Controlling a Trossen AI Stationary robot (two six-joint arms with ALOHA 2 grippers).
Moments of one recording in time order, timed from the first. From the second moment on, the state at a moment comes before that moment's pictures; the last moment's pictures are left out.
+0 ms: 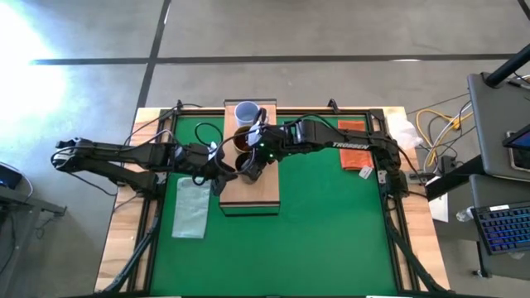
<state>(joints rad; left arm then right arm) -0.02 1.02 0.86 -0.43 -0.09 -0.57 -0.03 2.04 2.20 -1.03 0.10 0.55</state>
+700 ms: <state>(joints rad) -0.02 1.02 0.86 -0.43 -0.11 -0.57 -0.04 2.04 2.20 -1.03 0.03 0.54</state>
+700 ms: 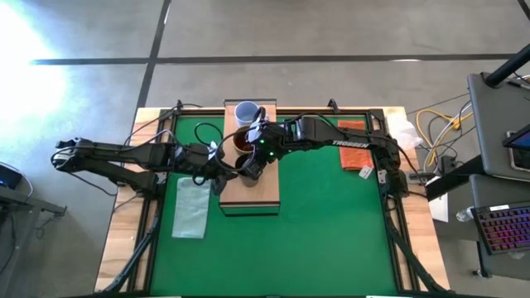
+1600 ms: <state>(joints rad) -0.02 1.02 0.86 -0.43 -0.11 -0.57 -0.04 2.03 2.20 -1.04 0.00 0.51</state>
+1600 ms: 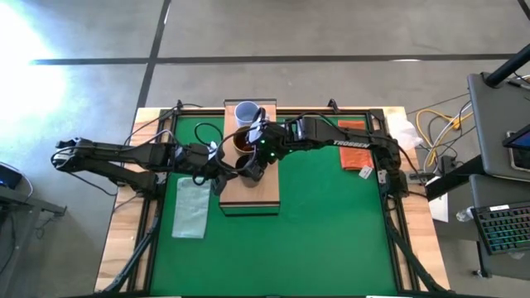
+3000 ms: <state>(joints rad) -0.21 0.42 0.55 0.22 0.04 -0.38 -0.10 0.92 1.14 -0.33 -0.24 0.37</state>
